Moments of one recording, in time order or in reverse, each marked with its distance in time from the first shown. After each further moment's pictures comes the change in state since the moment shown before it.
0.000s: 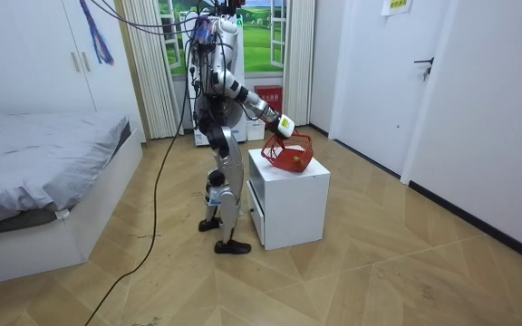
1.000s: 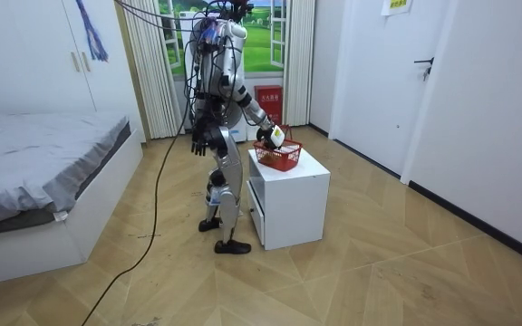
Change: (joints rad) left arm 0.016 -0.038 -0.058 0.016 0.048 0.041 0.056; right arm -0.071 0.060 0.077 0.141 0.012 -0.041 -0.015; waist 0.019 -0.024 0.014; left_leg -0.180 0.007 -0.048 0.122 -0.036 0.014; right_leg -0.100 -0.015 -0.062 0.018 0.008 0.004
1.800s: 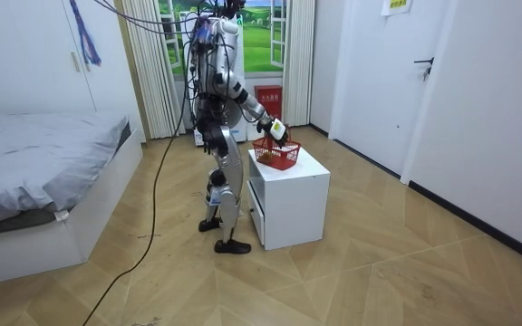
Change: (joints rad) left arm 0.002 -0.001 0.000 -0.078 0.002 -0.006 -0.003; right arm 0.029 -0.005 0.022 -0.078 0.099 -0.004 0.053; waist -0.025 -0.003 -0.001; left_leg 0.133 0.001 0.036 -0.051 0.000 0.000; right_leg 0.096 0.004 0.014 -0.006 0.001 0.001
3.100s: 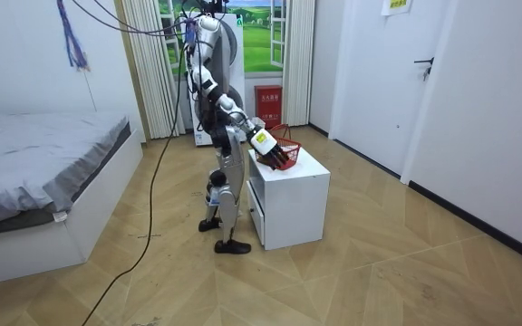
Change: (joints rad) left arm 0.078 -0.033 0.207 -0.066 -0.015 -0.029 0.030; right arm 0.254 -0.038 -0.322 0.162 -0.091 -0.013 -0.067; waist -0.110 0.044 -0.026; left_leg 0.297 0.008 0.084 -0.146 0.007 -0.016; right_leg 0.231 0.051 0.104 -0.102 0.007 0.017
